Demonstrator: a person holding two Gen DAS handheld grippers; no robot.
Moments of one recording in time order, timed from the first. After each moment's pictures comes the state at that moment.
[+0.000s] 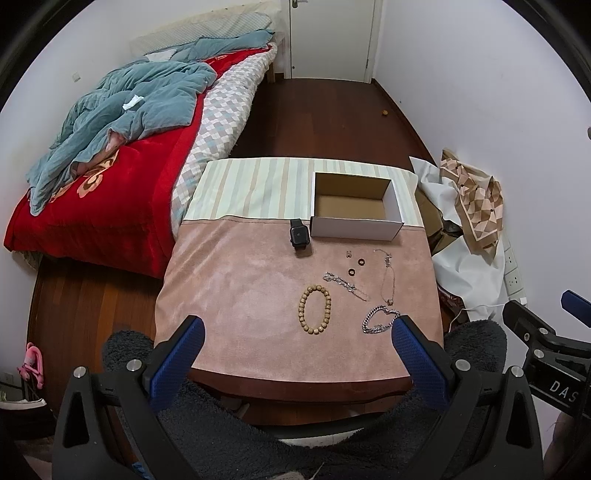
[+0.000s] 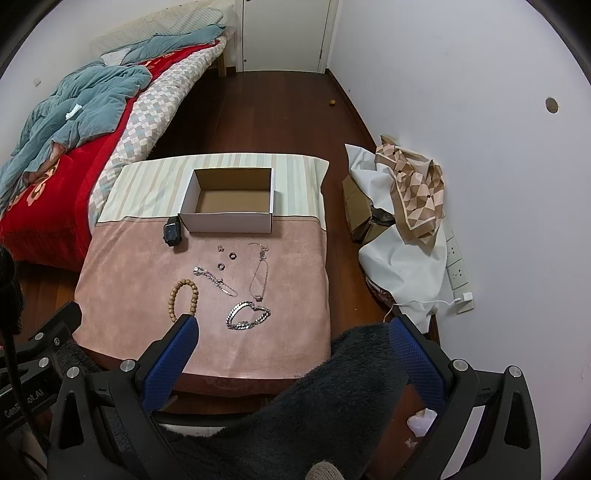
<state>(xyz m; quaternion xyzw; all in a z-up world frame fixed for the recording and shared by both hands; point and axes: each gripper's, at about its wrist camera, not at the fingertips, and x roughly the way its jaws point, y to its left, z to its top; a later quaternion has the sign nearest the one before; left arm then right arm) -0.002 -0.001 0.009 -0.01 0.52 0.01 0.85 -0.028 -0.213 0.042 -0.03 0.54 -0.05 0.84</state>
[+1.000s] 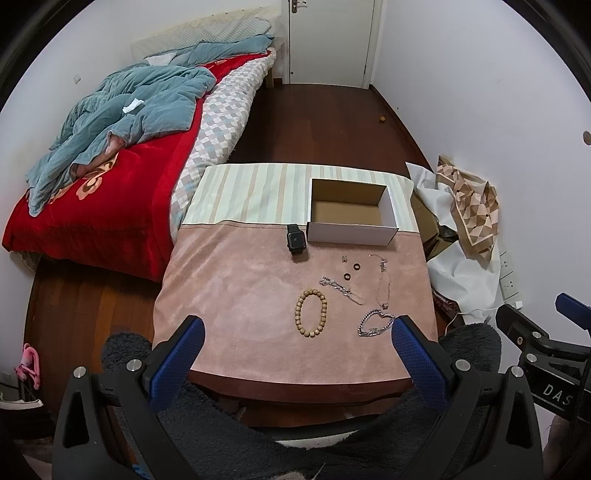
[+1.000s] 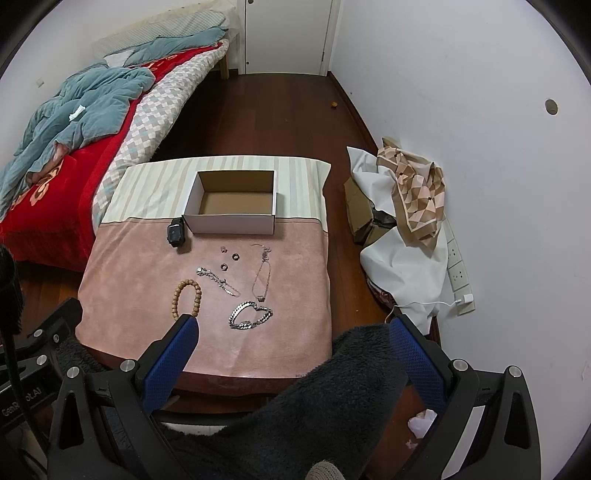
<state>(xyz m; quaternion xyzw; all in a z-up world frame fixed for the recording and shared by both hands) -0.004 -0.002 0.020 -0.02 0.51 0.00 0.86 -0.030 -0.210 0.052 -0.03 0.54 -0.04 0.84</state>
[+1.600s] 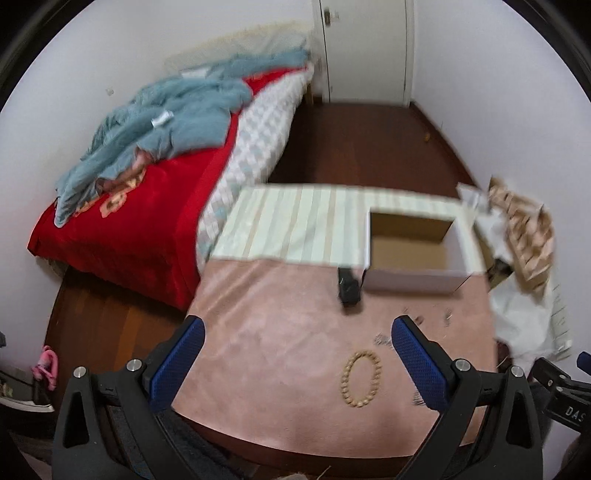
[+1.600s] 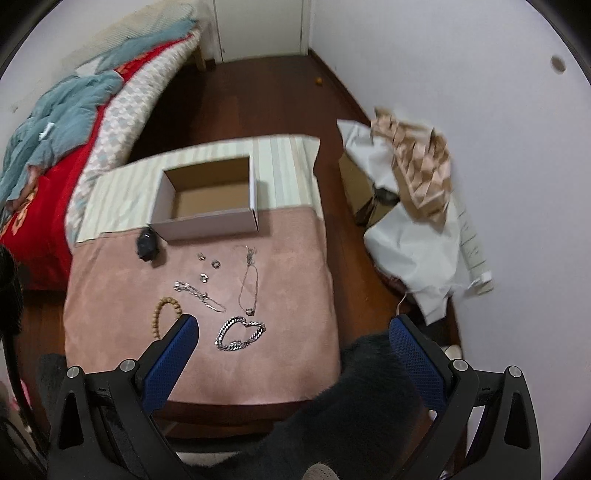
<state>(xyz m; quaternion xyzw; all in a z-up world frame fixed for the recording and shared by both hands) 0.079 0.024 -0.056 0.02 0.49 0.09 0.87 0.034 -0.241 -0.035 0.03 0.58 -0.07 0.81</state>
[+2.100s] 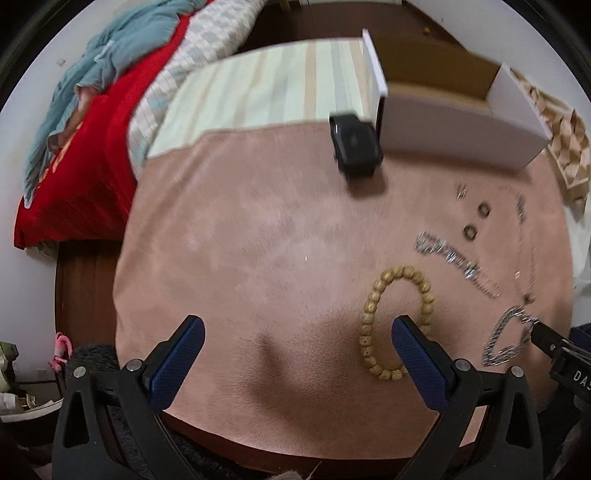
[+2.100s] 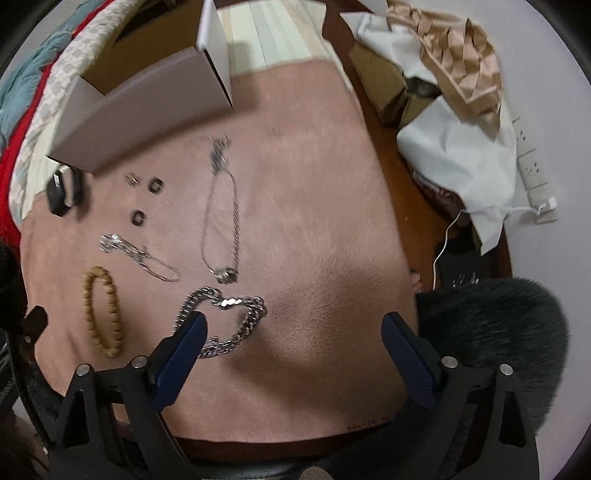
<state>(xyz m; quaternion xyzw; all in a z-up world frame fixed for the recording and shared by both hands) 0.101 0.010 -0.224 0.07 0.64 0.08 0.76 0.063 -0.241 -0.237 0.09 0.69 -0.07 0.71</state>
